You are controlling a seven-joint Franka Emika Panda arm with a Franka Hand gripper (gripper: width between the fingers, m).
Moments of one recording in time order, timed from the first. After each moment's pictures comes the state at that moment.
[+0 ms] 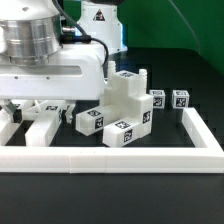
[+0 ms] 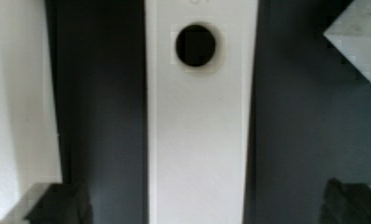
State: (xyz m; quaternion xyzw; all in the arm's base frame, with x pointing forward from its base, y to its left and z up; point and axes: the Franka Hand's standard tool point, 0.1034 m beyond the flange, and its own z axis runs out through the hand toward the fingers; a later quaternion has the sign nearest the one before) arm 0.591 -0.113 0.036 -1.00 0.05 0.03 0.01
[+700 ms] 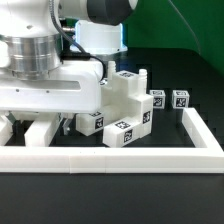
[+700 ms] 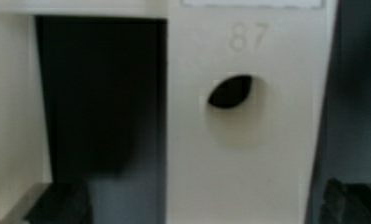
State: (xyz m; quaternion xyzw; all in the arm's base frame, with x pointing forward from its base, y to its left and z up) arm 0.578 -0.120 0.008 -1.00 0.05 0.01 0.00
